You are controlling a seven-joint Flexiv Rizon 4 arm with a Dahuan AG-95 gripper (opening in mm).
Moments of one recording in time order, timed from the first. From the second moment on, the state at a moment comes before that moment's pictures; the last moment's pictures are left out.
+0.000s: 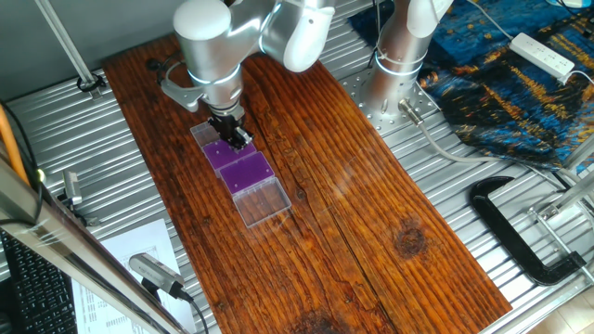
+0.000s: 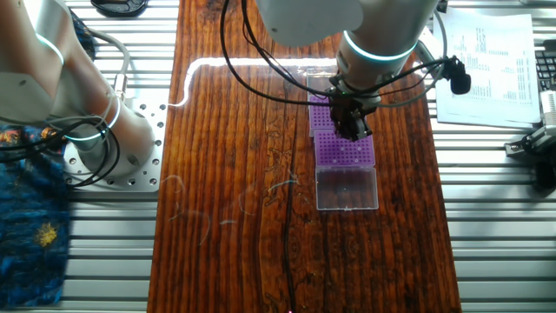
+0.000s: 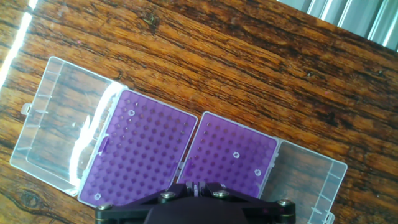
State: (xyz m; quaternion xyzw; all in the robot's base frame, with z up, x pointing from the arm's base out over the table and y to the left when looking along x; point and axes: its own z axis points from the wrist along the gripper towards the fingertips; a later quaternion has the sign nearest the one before) arm 0.486 0.000 0.067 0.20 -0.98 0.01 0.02
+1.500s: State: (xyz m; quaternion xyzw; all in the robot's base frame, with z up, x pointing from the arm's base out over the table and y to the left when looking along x) arm 0.499 0.047 0.084 0.15 -0.99 0.00 0.03
